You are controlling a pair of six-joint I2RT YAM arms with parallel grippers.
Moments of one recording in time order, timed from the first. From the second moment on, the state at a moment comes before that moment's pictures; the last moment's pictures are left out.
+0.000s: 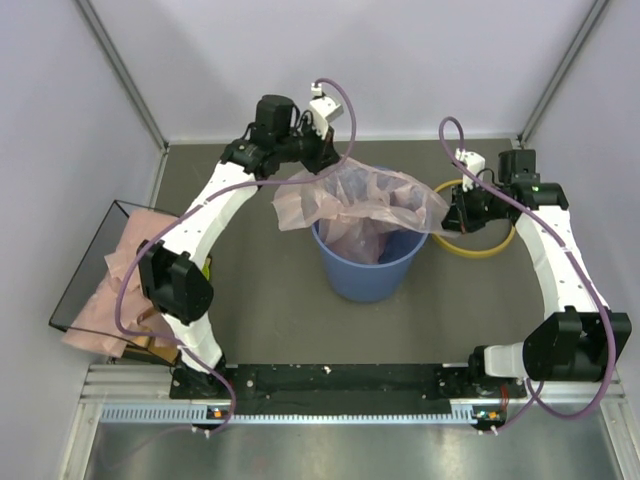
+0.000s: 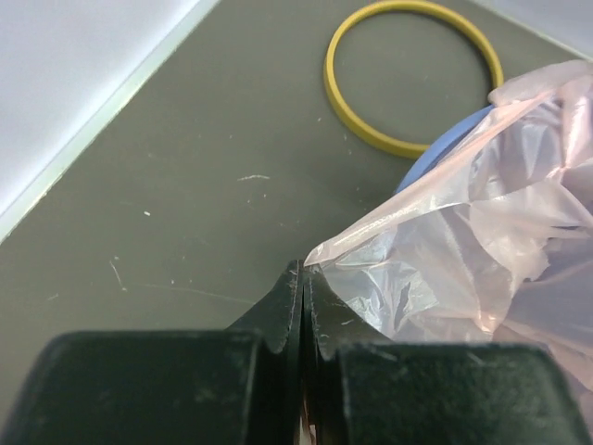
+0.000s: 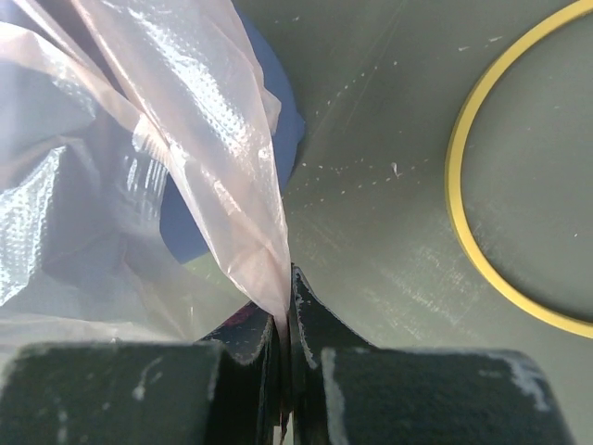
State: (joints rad) left arm -0.46 1.80 1.85 -0.51 0.52 0.20; right arm -0.01 1.33 1.28 -0.95 -0.60 -0.31
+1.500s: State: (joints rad) left arm -0.14 1.54 1.42 -0.25 0.74 -0.15; right arm -0.02 1.30 1.25 -0.97 -0.60 -0.36
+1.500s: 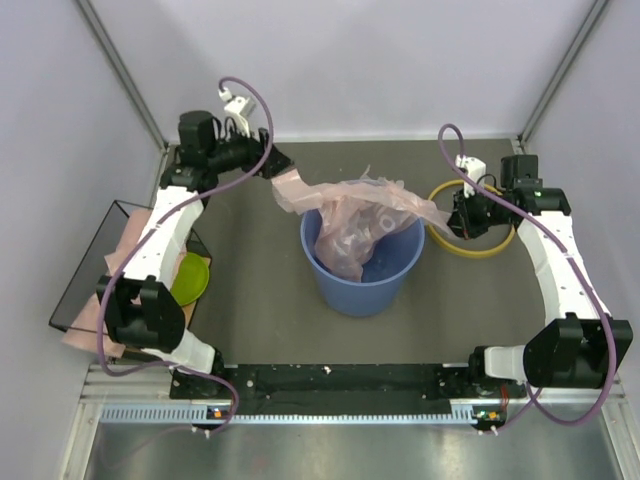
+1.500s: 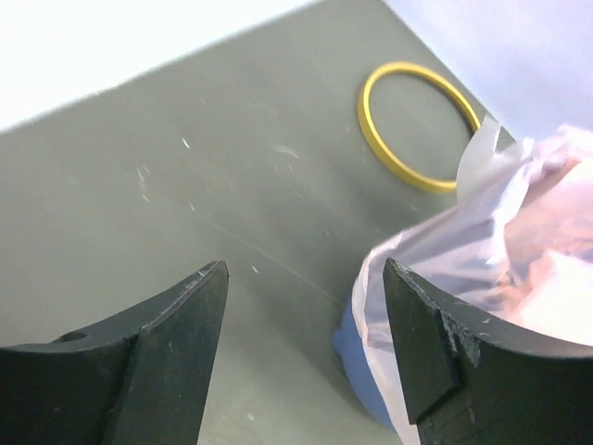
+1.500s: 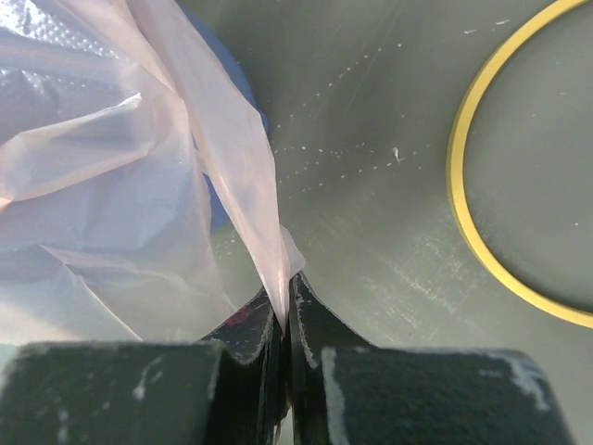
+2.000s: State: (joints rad) left arm -0.40 1.35 1.79 -0.69 0.82 0.54; right arm -0.02 1.30 1.25 -1.00 -0.65 -0.36
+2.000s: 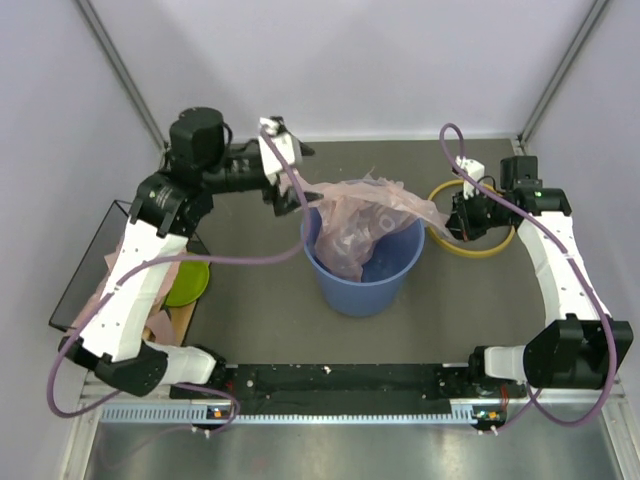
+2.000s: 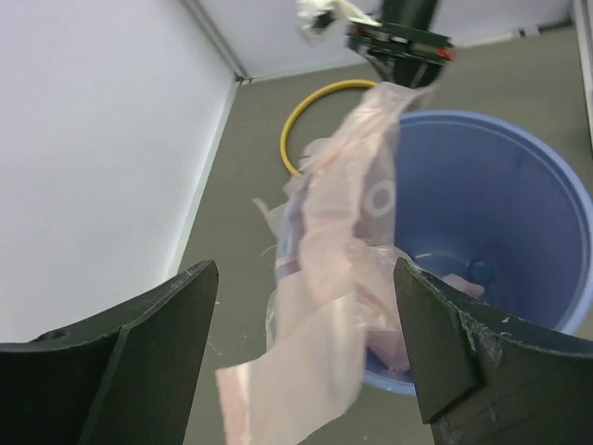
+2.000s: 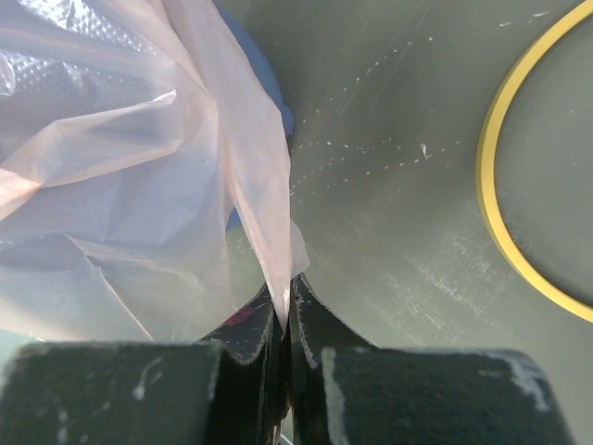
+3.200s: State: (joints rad) left arm -0.58 0.97 1.15 -1.02 0.61 1.10; right arm -0.02 1.25 1.21 -1.09 -0.65 -0.42
